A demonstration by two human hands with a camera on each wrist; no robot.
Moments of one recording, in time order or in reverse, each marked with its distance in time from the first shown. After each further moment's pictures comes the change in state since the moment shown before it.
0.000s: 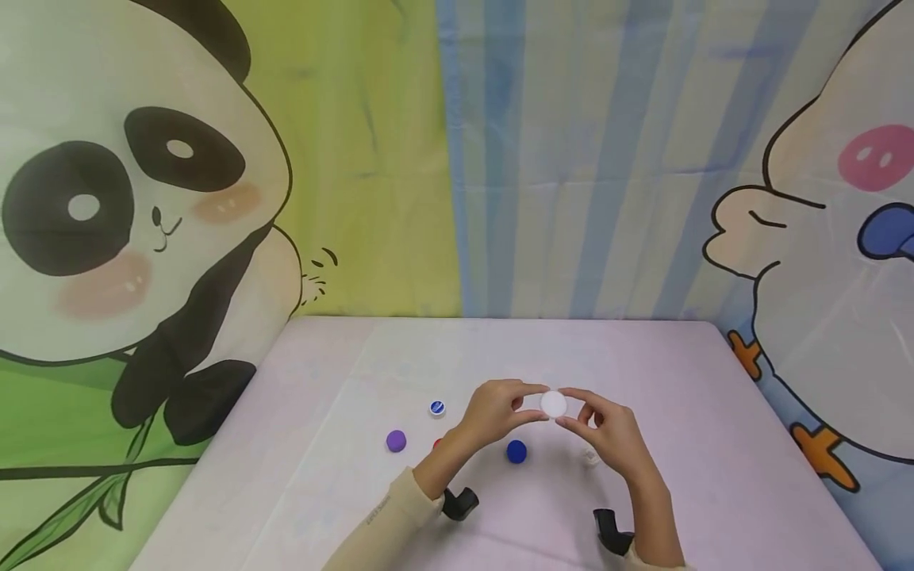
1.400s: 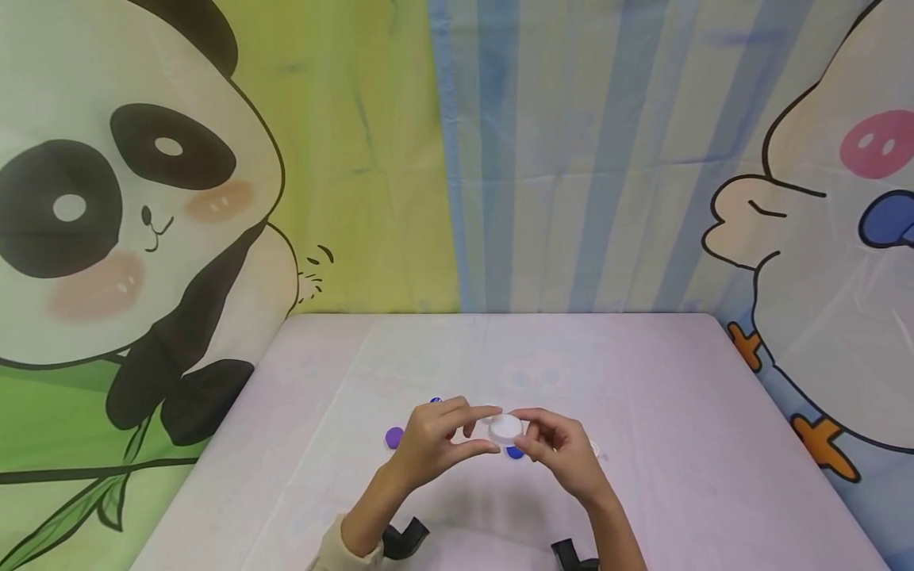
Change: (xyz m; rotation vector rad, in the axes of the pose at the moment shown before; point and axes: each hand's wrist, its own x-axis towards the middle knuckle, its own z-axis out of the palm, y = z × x) left_hand -0.059 0.012 -0.084 -0.120 0.344 0.320; right_hand -0.017 -0.064 0.028 0.731 -0.184 -0.238
